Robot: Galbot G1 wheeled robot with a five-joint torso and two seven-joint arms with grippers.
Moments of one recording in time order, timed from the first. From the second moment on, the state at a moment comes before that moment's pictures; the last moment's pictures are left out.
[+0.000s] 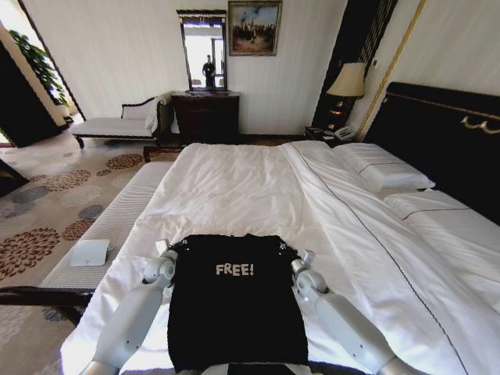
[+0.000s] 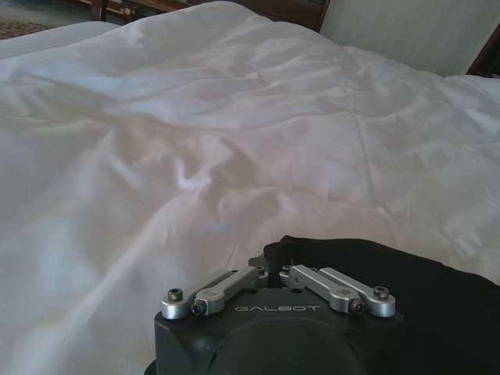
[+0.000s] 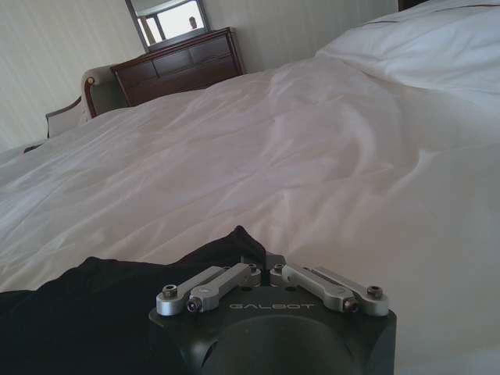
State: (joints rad) left arm 0.96 -1.18 -0.30 -1.45 -0.77 0.36 -0.25; right arm -0.96 1.10 0.02 1.40 0.85 0.03 0.23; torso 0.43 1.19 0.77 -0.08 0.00
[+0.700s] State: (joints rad) left arm 1.20 -1.17 -0.57 -1.71 -0.86 0.43 -0.39; right arm -1.23 1.06 0.23 1.84 0.87 -0.03 0.38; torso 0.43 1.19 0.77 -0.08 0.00
